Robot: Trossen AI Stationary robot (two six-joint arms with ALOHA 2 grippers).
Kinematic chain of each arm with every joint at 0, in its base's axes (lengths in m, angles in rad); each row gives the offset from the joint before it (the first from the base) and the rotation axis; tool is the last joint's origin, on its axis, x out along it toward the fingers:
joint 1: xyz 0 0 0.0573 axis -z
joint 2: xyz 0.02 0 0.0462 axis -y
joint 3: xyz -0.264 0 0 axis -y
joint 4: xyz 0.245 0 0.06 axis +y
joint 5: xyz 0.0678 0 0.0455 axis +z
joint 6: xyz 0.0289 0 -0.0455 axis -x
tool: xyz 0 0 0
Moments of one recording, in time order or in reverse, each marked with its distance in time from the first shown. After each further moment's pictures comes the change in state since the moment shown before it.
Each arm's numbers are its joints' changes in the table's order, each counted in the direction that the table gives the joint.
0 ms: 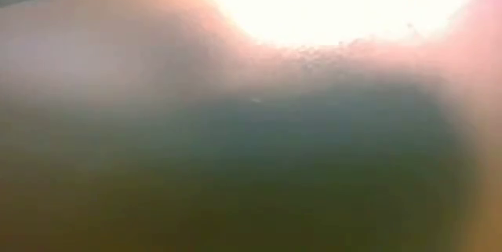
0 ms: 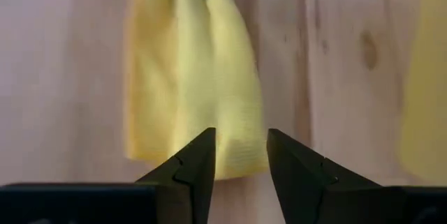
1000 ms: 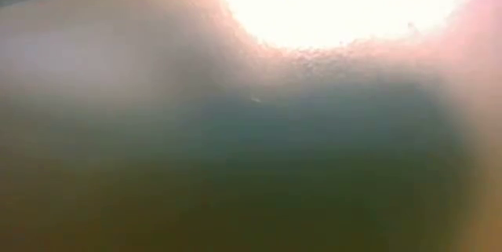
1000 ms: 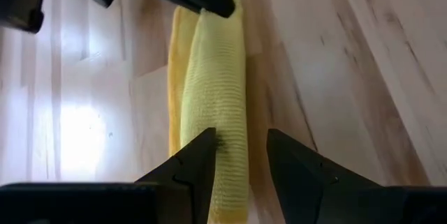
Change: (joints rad) left arm 0.221 -0.084 0.004 -0.203 0.535 -0.372; right arm 0.196 -0.005 -0.007 0.009 0.469 -0.366
